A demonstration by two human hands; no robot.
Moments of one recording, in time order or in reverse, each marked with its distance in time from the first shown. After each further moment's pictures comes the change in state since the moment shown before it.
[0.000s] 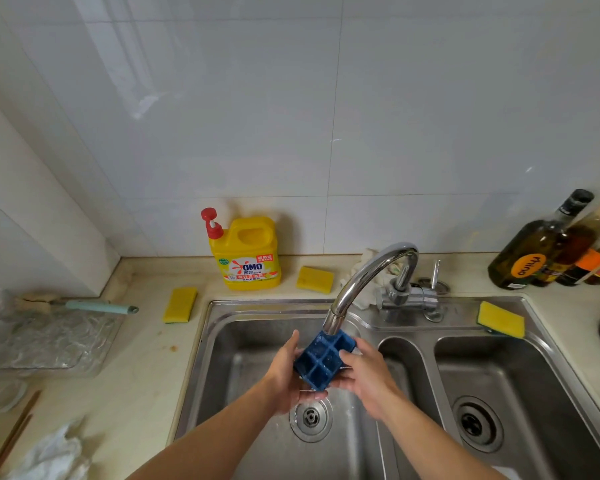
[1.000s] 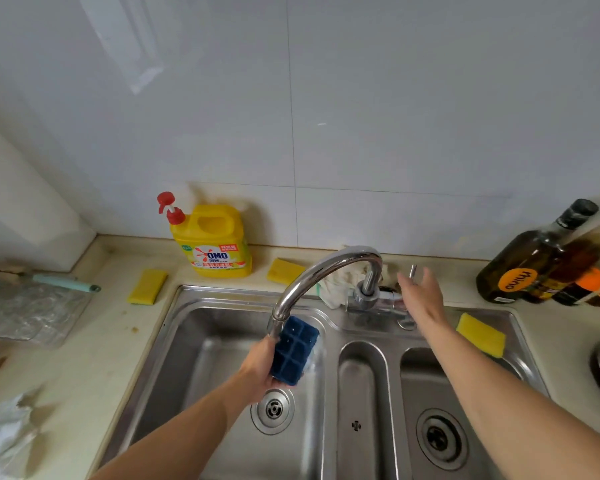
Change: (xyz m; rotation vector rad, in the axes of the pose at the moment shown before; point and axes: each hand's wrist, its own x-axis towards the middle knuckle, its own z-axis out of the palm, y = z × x) left_hand 0.032 -0.002 0.058 -0.079 0.260 0.102; right_hand 0.101 -0.139 -0.153 -0.593 0.403 -0.316
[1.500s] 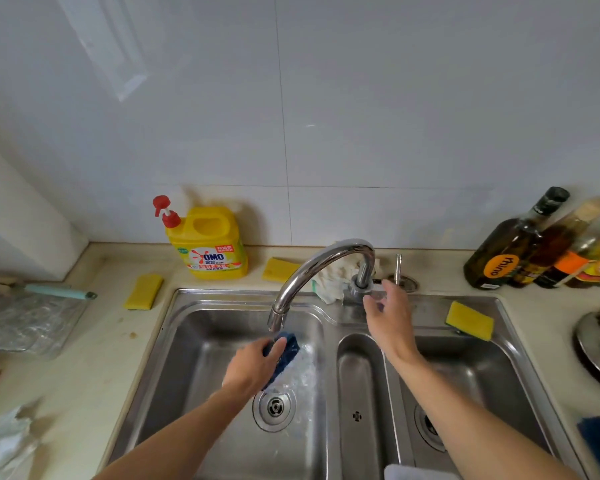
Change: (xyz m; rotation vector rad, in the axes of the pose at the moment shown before) left_hand 0.004 -0.013 -0.031 1.054 0.259 0.477; right_hand -0.075 0.013 0.027 -0.088 -0.031 -0.189
